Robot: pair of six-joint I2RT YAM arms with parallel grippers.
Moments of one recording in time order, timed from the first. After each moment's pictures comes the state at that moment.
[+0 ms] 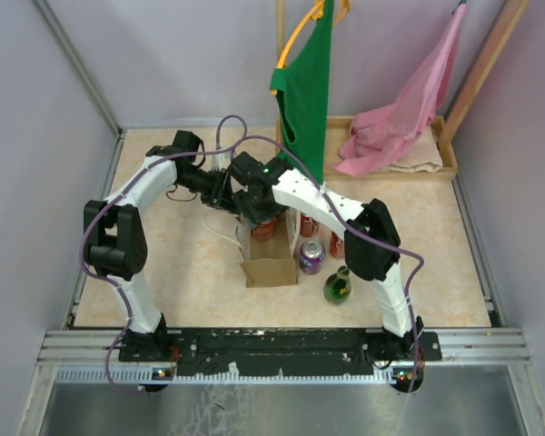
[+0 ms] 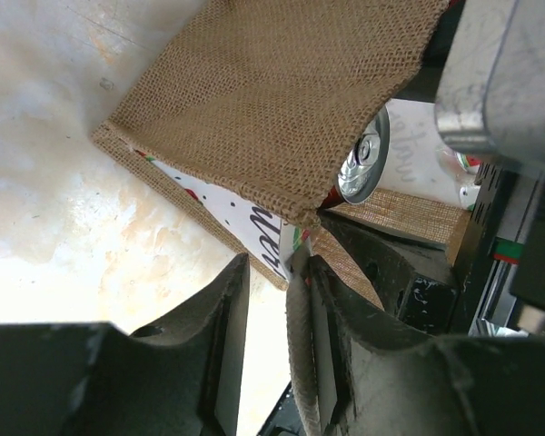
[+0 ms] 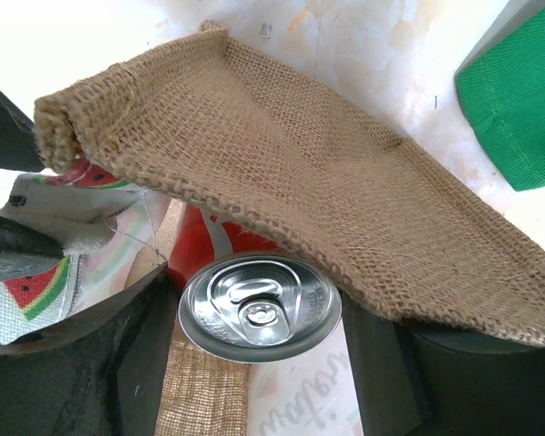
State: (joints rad) left arm -0.22 1.87 1.51 -0.92 0.85 0.17; right arm 0.87 2.11 1.95 -1.04 0.16 0.25
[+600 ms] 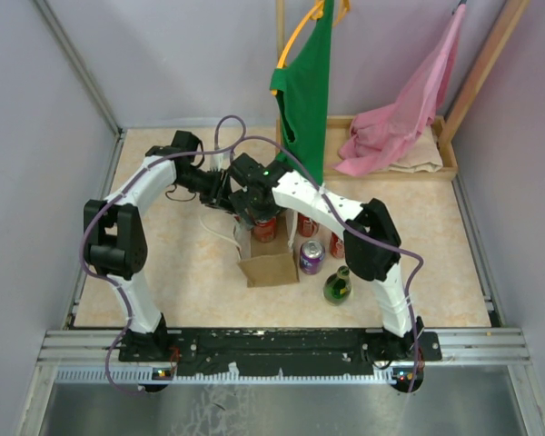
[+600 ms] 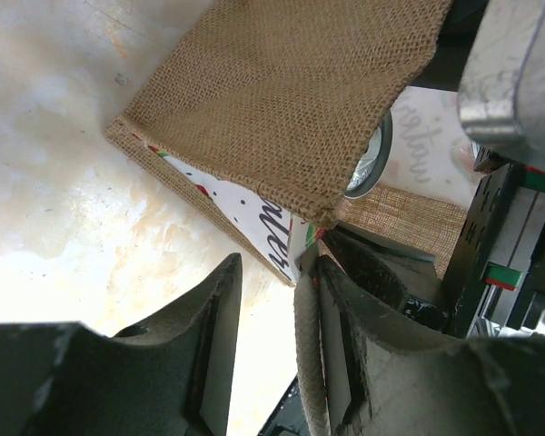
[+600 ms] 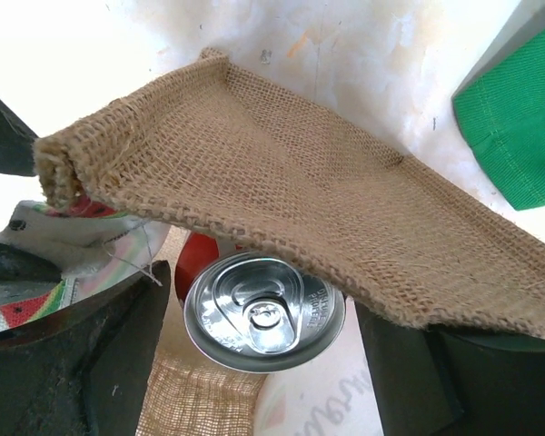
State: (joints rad) left arm -0.21 1.88 1.51 -0.92 0.83 0.17; right arm 0.87 2.11 1.91 -0.96 0.18 0.25
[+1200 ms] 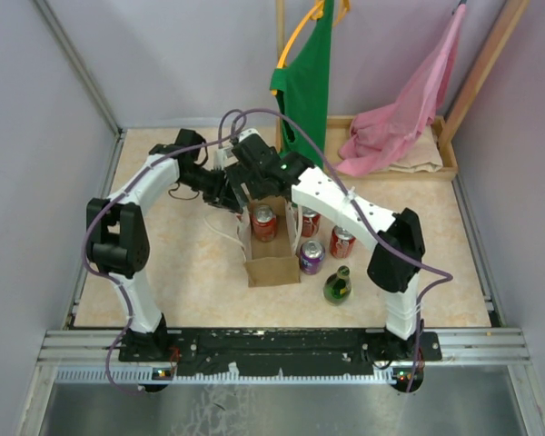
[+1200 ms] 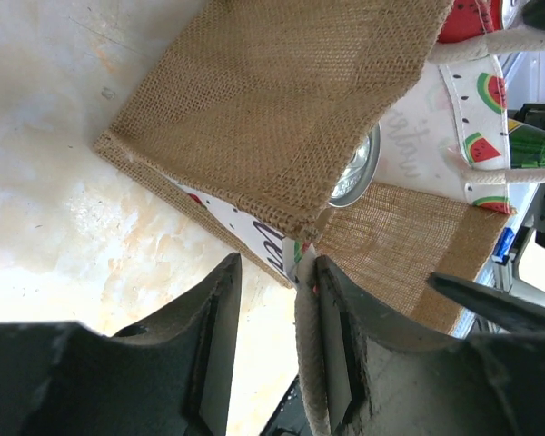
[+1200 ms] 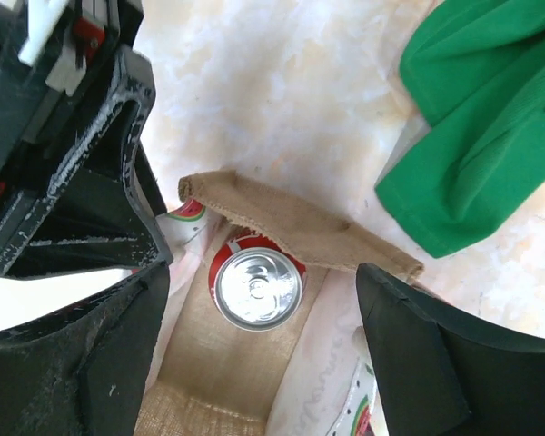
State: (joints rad) left arm -0.23 1.89 1.54 -0.92 0.84 0.17; right arm 0.88 1.93 1.90 -0.82 0.27 0.24
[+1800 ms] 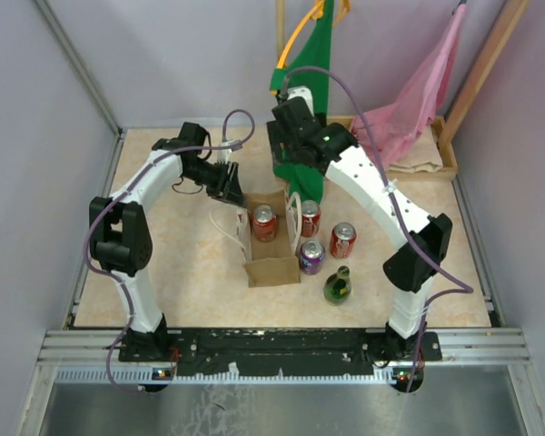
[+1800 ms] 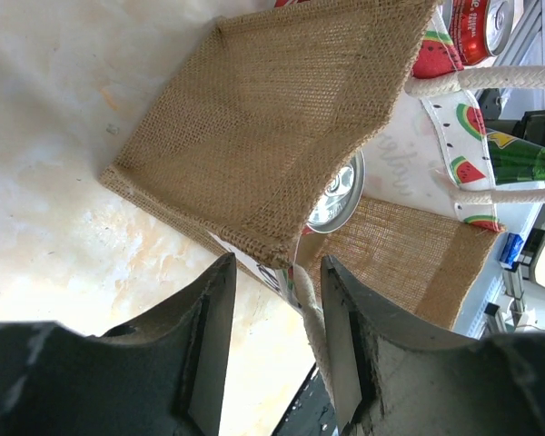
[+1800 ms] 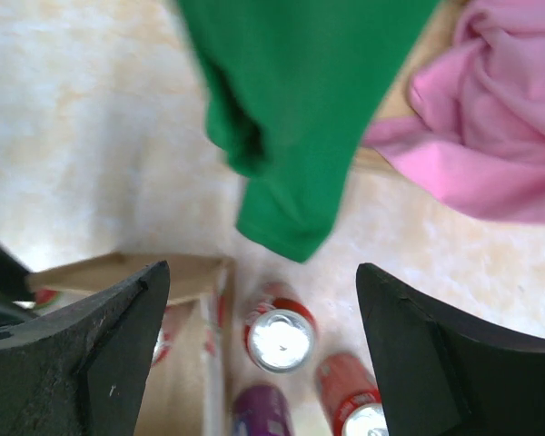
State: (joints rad) left arm -0.25 1.92 1.61 -0.92 0.83 0.16; right arm 0.73 1.85 2.04 -0.90 0.46 0.28
